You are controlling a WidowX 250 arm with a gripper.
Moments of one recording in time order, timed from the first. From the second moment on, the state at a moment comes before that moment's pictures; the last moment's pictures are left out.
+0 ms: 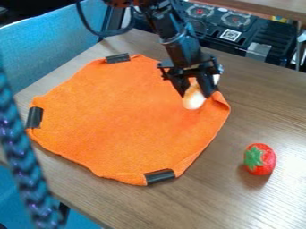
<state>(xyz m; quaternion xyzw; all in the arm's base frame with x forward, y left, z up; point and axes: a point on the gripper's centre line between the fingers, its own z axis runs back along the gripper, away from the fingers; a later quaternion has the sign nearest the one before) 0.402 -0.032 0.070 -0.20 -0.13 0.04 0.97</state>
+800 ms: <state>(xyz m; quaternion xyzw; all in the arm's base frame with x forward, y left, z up) 0.383 -0.034 0.078 0.03 -0.07 0.33 0.94</state>
